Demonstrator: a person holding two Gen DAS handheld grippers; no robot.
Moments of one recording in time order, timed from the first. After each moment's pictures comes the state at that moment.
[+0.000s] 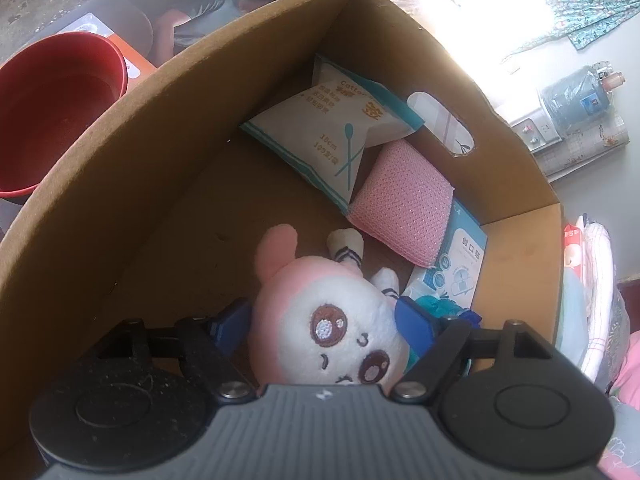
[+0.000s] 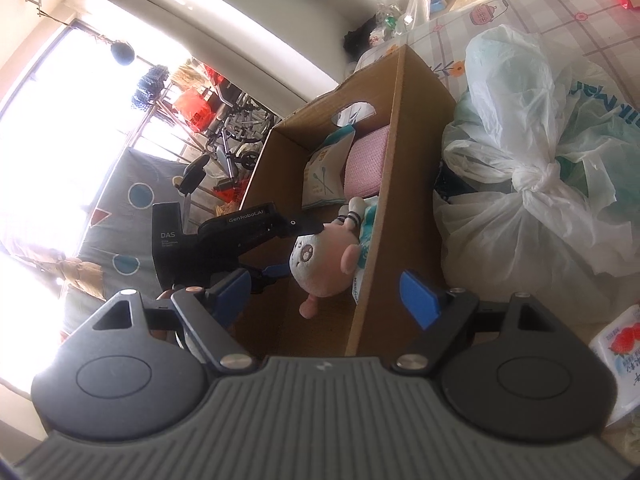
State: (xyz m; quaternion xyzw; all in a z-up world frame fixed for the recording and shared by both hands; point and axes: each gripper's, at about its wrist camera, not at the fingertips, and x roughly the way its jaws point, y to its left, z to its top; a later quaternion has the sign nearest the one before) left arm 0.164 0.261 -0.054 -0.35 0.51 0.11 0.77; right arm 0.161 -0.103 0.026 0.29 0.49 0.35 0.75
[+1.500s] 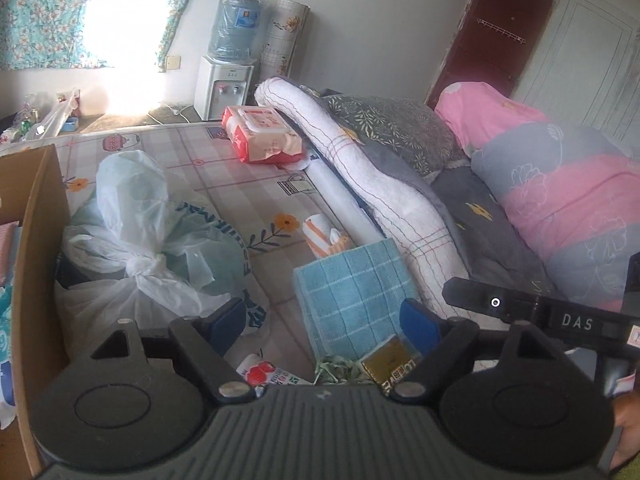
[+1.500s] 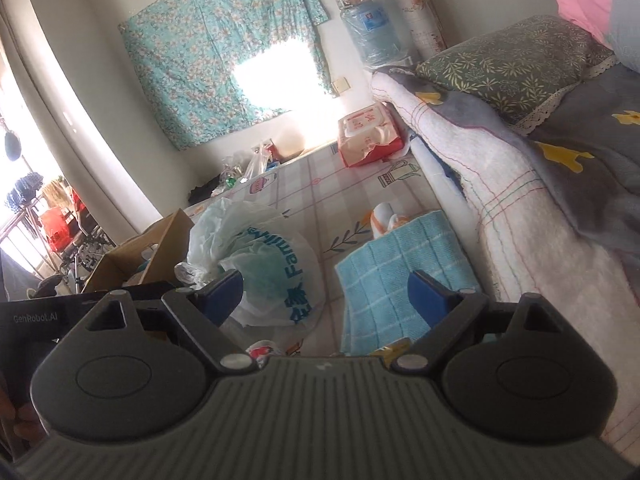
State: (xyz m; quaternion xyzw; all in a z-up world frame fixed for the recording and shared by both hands) left arm 0.110 -0.094 0.011 -0.04 0.39 -0.26 0.88; right arm 0.050 -0.343 0.007 0.22 0.33 0.07 0.92
